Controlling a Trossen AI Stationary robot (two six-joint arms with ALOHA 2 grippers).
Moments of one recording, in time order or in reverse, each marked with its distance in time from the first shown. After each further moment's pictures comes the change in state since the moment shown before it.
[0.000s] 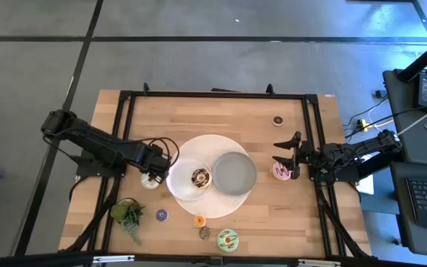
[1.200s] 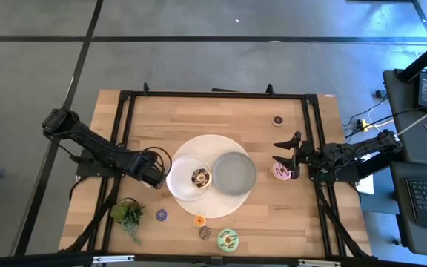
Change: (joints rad) left arm -0.156 0.000 -0.078 0.089 -0.018 -0.261; right arm 0.000 0.000 0.000 0.000 0.000 0.002
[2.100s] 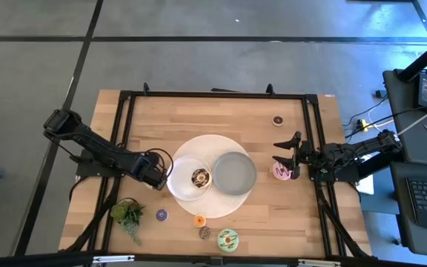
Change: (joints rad) left arm 0.001 0.028 -0.039 0.095 0.004 0.022; right arm 0.000 0.000 0.000 0.000 0.000 -0.002
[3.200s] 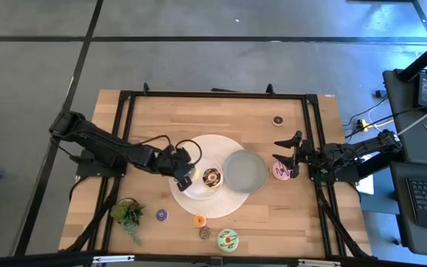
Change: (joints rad) left arm 0.140 0.110 0.243 0.394 -0.244 0.748; right arm 0.000 0.000 0.000 0.002 0.041 0.003
